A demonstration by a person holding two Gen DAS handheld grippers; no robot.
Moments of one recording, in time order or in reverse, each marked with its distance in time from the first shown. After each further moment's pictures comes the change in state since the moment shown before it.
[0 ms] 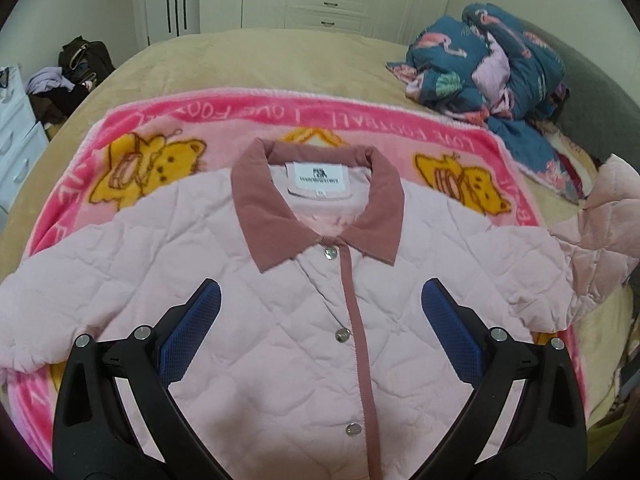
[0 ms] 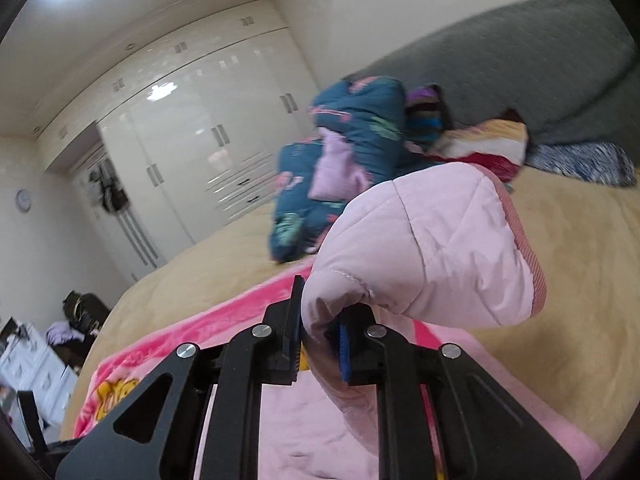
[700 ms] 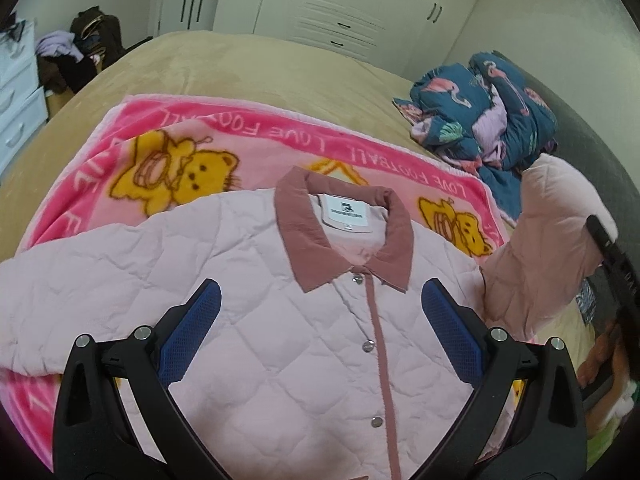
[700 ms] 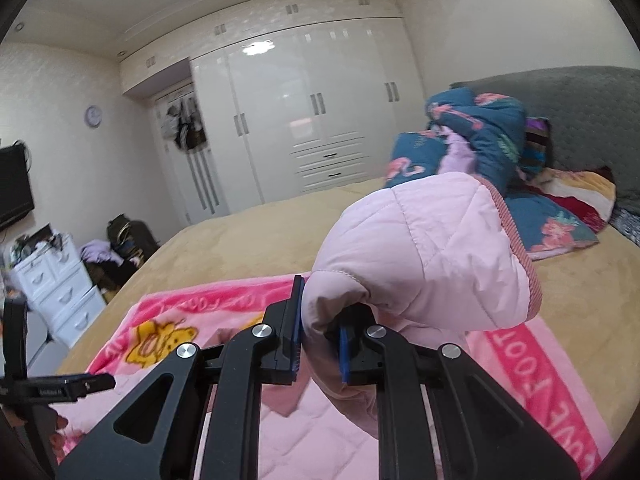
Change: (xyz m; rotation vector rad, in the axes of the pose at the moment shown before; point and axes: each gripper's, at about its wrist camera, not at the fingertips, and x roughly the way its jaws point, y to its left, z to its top) left arm -0.039 0.090 0.013 -0.141 -0.051 -0.119; right arm 0.011 0.177 -0.048 -0.281 0.066 0.215
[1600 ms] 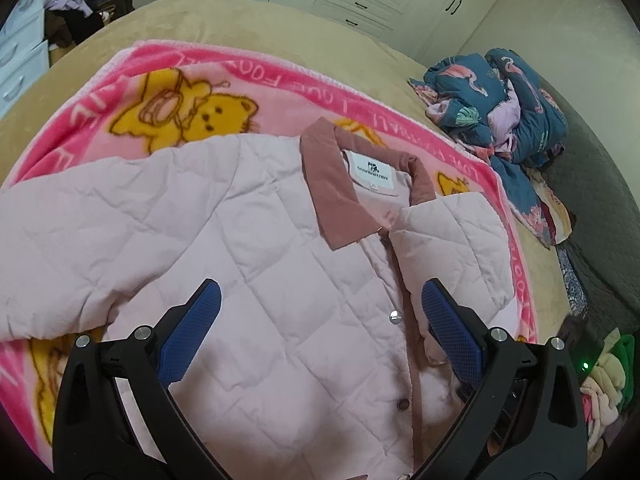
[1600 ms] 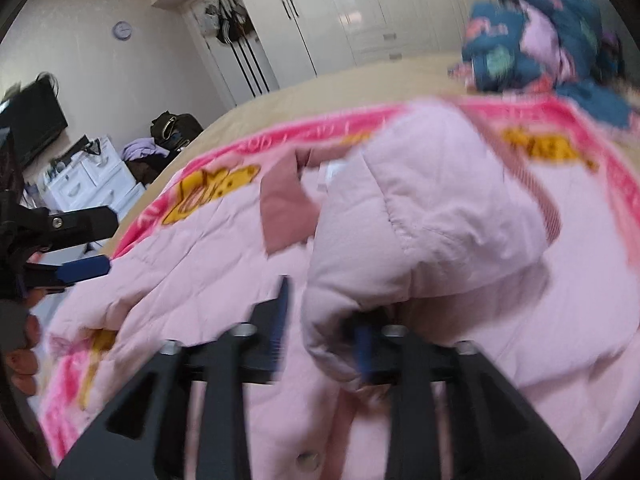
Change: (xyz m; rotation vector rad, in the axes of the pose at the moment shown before) left arm 0.035 0.041 -0.038 -0.084 0.081 -0.034; right arm 0.080 0.104 -0.186 0.041 0.435 0.201
